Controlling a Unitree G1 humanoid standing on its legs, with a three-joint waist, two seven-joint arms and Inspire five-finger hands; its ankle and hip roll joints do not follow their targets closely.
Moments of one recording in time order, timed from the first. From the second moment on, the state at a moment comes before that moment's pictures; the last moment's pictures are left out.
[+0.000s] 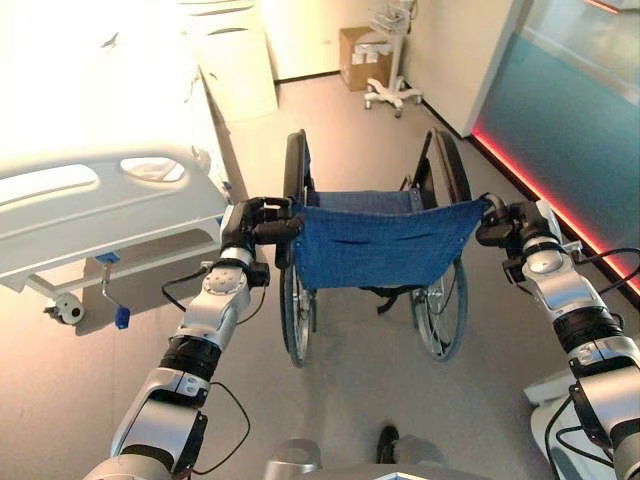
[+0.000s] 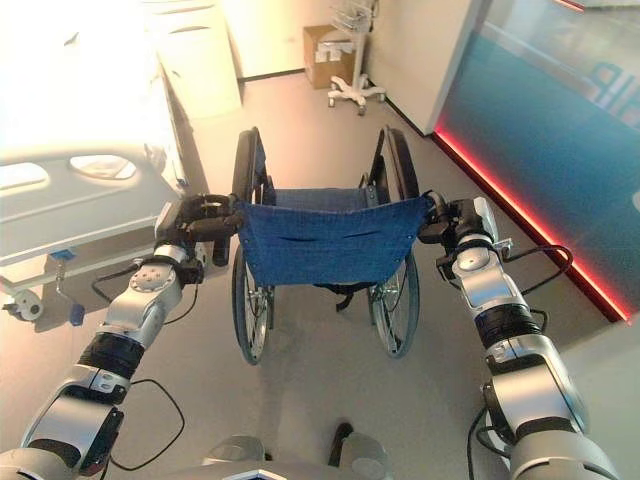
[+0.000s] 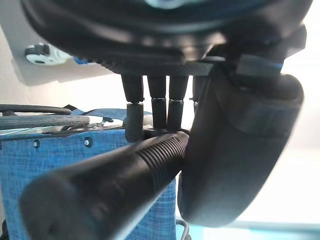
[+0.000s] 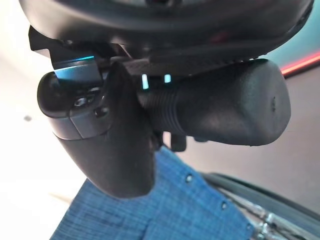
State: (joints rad) left arm -0.48 0.43 -0.21 0.44 -0.44 0.15 0.23; right arm -0.66 -0.65 0.32 0.68 0.12 0.34 -0.17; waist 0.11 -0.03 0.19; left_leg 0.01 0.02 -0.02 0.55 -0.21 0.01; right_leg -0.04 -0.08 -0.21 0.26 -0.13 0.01
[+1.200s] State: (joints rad) left arm -0.48 0.44 -0.22 0.47 -0.45 0.14 0.18; right arm -0.63 -0.62 0.28 0.73 0.09 0.28 -0.14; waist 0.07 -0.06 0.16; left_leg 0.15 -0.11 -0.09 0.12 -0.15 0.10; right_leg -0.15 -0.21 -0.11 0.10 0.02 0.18
